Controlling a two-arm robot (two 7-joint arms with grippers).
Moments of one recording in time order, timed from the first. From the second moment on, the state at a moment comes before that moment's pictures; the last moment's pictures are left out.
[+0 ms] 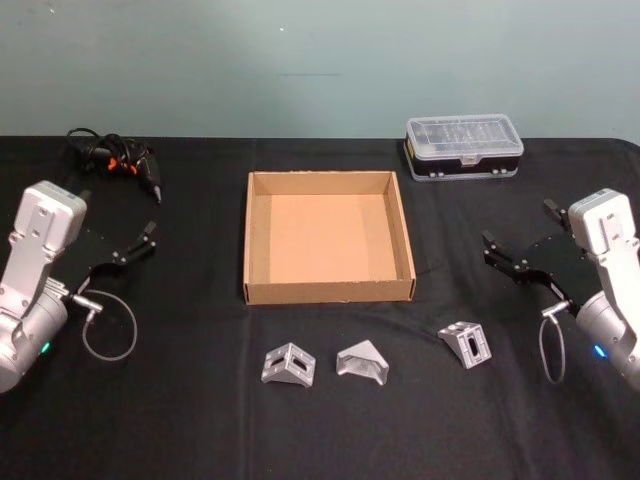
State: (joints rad) left arm -0.20 0.60 0.45 -1.41 -0.25 -0.12 0.03; right arm 0.20 0.60 -0.45 -1.41 0.25 -0.12 -0.03
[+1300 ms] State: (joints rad) left arm -0.20 0.60 0.45 -1.41 -0.25 -0.12 0.03; right arm 0.13 0.63 -0.42 -1.52 0.27 -0.08 -0.02
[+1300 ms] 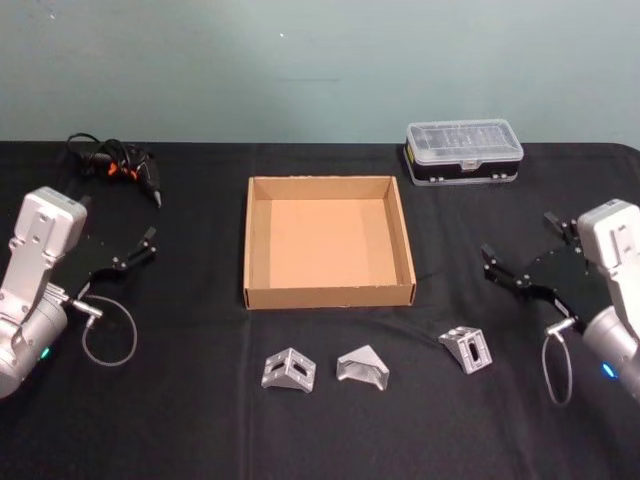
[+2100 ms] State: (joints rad) left arm -0.20 0.60 0.45 -1.41 -0.25 -0.12 0.03; right arm -0.18 0.74 -0.30 -1.95 0.45 0.34 0.00
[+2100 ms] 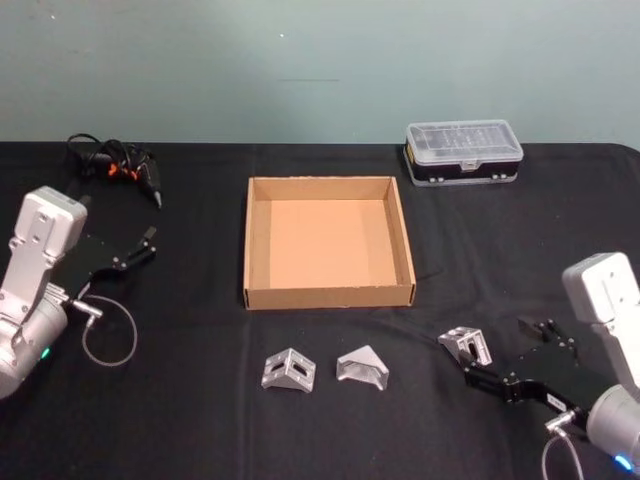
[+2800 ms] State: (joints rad) left arm -0.20 0.60 0.45 -1.41 -0.25 -0.12 0.03; right arm -0.05 0.60 -0.34 -1.83 0.42 0.49 0.03
